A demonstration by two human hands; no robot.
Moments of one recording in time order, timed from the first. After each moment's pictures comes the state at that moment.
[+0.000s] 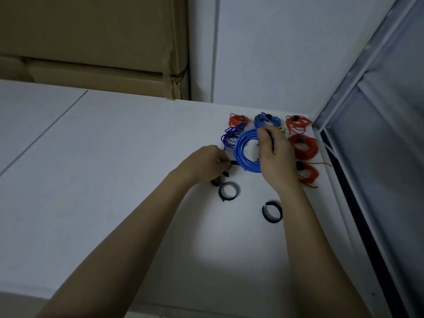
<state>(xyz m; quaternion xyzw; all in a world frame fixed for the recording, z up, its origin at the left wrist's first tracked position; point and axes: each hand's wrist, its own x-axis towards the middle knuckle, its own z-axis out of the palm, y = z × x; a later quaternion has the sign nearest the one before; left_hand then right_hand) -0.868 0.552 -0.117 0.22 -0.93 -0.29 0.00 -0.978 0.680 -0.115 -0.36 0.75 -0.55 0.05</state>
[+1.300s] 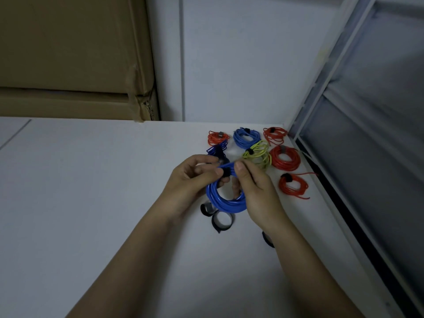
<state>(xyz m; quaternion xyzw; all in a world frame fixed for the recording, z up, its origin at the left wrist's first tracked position) -0.858 0.548 -0.126 0.13 -0.53 -0.82 0.18 -0.942 0.678 -0.127 -0.33 0.71 -0.61 0.15</state>
